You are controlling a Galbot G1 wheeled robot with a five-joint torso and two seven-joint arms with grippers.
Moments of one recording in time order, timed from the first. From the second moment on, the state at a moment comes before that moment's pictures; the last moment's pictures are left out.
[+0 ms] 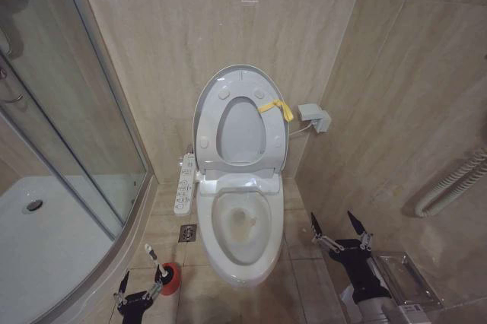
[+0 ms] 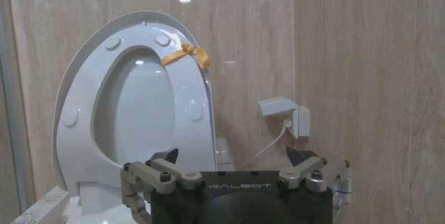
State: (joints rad) left arm 1.55 -1.52 -0.70 -1.55 -0.16 -0.33 0.01; right arm -1.83 1.49 0.69 2.30 0.23 0.14 -0.09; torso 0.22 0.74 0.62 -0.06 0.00
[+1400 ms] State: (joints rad) left arm 1.23 -1.38 -0.67 -1.11 -0.13 -0.48 0.14; right arm -1.83 1.49 0.69 2.30 0.23 0.14 -0.09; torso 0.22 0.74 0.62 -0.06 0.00
